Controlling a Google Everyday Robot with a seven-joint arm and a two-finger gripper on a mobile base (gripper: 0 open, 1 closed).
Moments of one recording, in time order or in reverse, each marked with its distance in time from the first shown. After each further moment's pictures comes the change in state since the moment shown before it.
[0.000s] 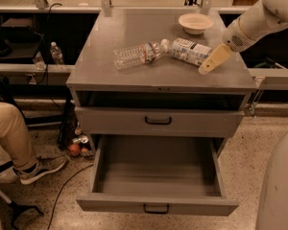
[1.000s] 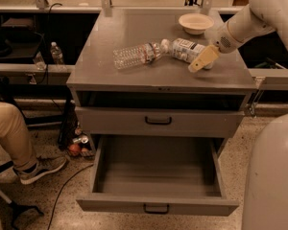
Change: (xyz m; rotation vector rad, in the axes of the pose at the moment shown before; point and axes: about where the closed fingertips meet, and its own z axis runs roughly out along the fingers) arm -0.015 -0.002 0.035 -0.039 -0.041 0.049
